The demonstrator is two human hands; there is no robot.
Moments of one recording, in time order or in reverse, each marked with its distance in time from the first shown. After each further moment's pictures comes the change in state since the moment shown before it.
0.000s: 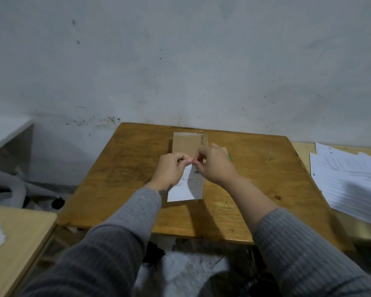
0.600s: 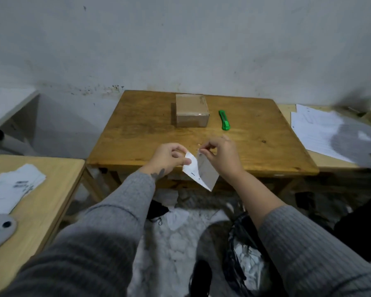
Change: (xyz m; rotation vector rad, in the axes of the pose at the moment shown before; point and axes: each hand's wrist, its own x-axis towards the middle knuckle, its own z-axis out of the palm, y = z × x) left_hand -0.168 -0.021 -0.042 -0.141 -0.283 -0.151; right_hand -0.178 -0.062 0.015 0.134 0.184 0.026
